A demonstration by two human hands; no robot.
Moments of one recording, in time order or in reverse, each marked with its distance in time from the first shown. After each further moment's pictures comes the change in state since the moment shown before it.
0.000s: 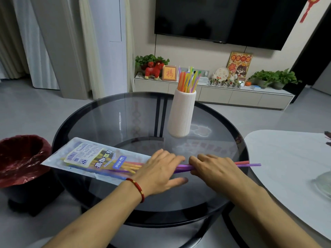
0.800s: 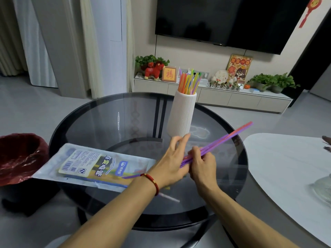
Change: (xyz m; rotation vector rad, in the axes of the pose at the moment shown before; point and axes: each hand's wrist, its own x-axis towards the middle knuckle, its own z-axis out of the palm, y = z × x) left_hand 0.037 0.020 -0.002 -0.503 0.143 -0.149; right_hand 0.046 -0.035 0.048 1.494 0.537 0.850
